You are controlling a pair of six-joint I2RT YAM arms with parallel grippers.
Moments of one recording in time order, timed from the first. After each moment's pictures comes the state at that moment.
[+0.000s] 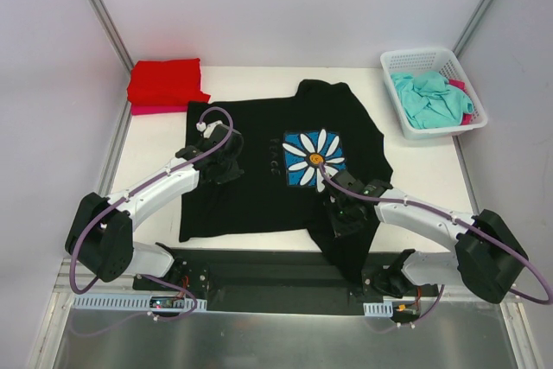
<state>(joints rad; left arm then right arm) -0.56 1.35 0.90 -0.55 -0.19 -0.83 0.80 1.25 0.66 -0.71 -0.08 0.50</state>
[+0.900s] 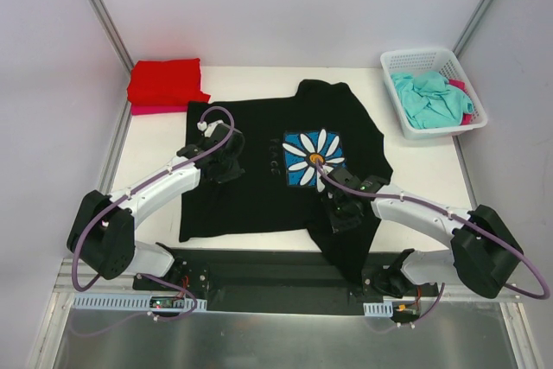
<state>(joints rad) -0.56 1.37 0.91 -0.55 -0.19 -0.83 0.80 1.29 0.70 -0.72 -0.04 0.48</state>
